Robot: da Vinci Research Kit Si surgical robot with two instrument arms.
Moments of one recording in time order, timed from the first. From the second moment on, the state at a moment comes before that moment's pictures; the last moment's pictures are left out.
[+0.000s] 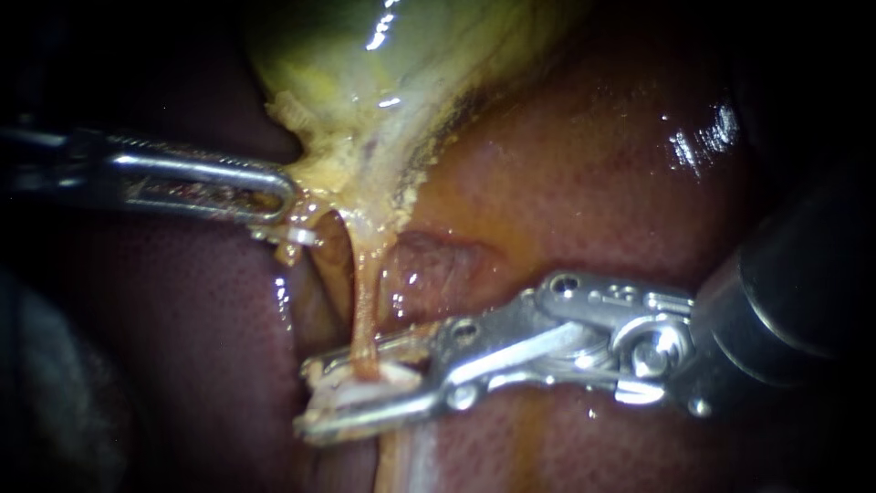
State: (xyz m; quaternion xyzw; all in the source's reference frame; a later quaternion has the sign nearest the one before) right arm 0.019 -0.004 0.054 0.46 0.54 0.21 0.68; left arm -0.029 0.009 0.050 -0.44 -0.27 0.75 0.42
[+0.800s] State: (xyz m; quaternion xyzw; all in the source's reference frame) right arm 0.018 -0.004 0.054 0.47 0.52 0.24 0.67; left arm -0.029 0.009 0.050 -0.44 -0.27 0.75 0.42
